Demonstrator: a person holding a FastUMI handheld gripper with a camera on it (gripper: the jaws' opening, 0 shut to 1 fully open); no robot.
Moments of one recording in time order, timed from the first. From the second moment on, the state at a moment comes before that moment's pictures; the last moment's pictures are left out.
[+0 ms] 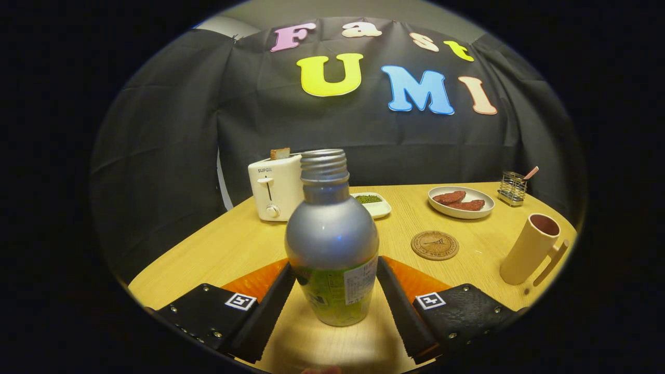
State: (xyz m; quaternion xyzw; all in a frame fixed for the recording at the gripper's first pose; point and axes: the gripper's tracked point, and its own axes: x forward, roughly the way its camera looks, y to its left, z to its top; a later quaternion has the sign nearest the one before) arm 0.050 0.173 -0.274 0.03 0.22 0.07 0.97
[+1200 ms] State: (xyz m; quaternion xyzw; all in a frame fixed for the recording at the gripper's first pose) arm 0.054 0.159 -0.237 0.06 0.22 0.06 0.97
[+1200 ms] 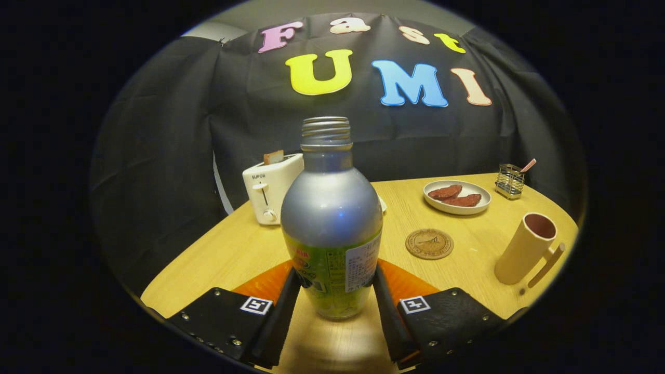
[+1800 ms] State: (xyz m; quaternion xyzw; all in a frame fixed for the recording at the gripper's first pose) arm 0.069 0.109 -0.187 0.18 0.20 0.05 0.96
